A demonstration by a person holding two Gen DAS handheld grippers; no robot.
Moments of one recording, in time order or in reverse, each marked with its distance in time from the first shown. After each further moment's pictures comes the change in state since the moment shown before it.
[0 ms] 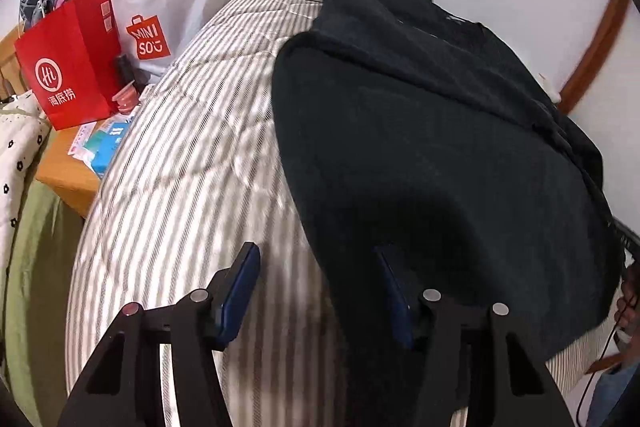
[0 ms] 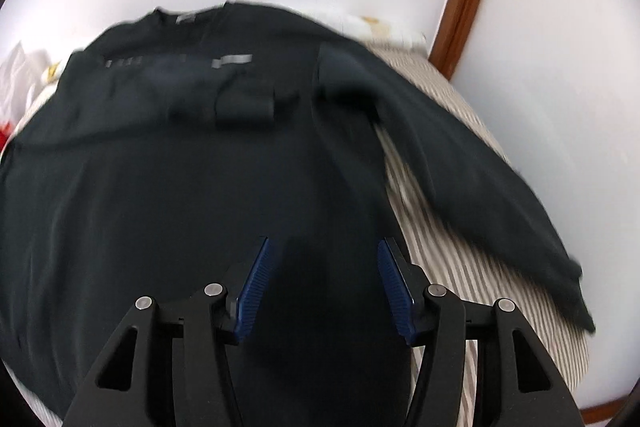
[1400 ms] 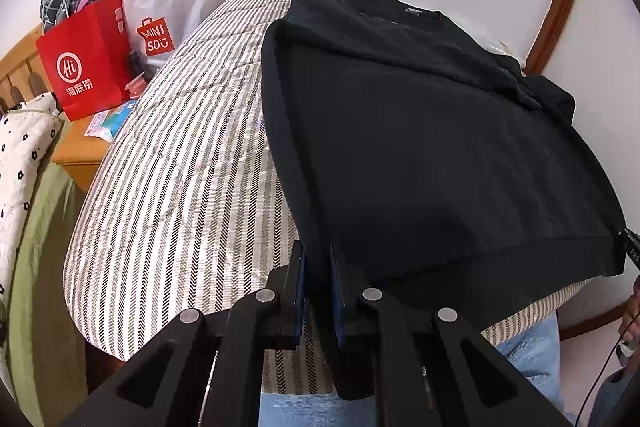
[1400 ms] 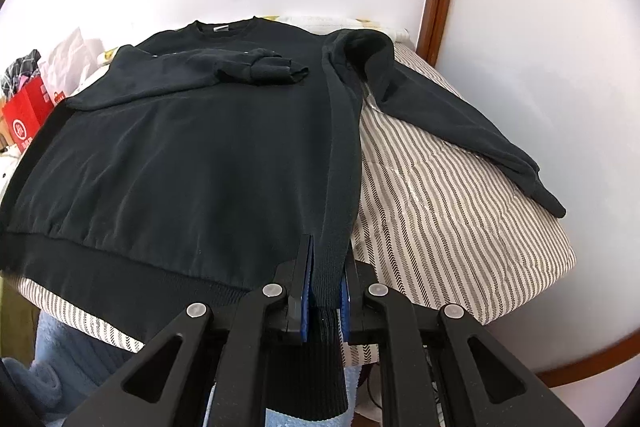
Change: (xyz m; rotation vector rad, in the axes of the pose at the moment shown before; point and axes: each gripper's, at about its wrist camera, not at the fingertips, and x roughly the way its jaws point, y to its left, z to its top) left arm -0.063 -0.025 -0.094 0.066 -0.039 0.002; right arm -0.083 -0.028 -0.100 0.003 -0.082 0.078
